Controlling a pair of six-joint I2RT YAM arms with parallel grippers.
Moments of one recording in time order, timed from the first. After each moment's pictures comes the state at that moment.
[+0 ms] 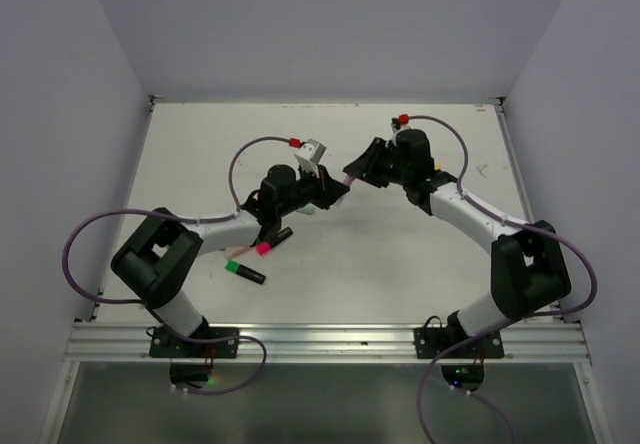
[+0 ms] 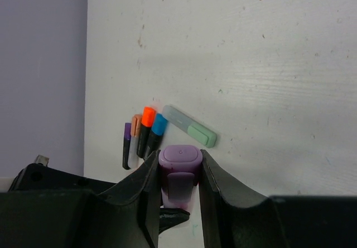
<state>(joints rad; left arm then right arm) -0.68 1.64 0.80 0.64 0.25 -0.45 0.41 1.52 0.99 0.04 -0.24 0.81</state>
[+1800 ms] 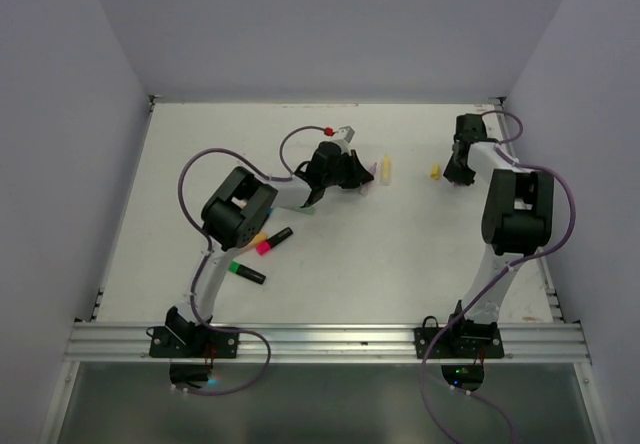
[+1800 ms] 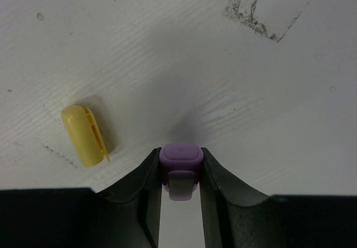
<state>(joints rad) -0.65 2.33 1.47 0.45 0.25 -0.69 -0.07 1.96 1.37 -0.49 0.29 0.39</state>
